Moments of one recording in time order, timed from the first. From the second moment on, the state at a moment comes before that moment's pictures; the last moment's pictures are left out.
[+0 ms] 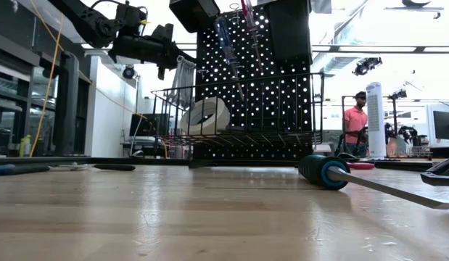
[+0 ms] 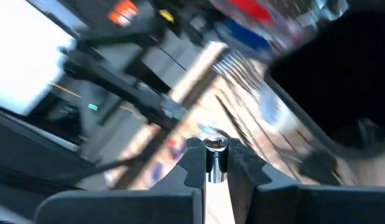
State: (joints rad) left arm 0.88 1.42 0.93 0.42 0.54 -0.21; right arm 0.03 1.18 1.48 -0.74 0.33 0.86
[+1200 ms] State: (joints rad) left arm 0.88 1.42 0.93 0.48 0.61 0.00; right arm -0.26 1.19 1.56 -0.91 0.42 0.75
